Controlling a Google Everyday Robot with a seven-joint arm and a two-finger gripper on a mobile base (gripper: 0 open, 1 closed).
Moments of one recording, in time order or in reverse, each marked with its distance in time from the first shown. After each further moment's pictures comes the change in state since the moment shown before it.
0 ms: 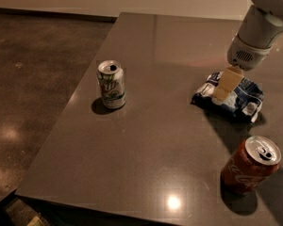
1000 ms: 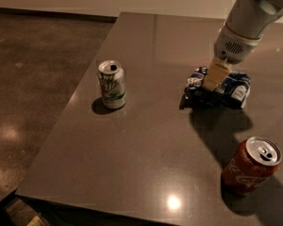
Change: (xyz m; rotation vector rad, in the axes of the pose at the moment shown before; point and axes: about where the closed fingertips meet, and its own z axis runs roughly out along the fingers) arm -0.039 0.043 -0.027 -0.063 -0.072 -0.129
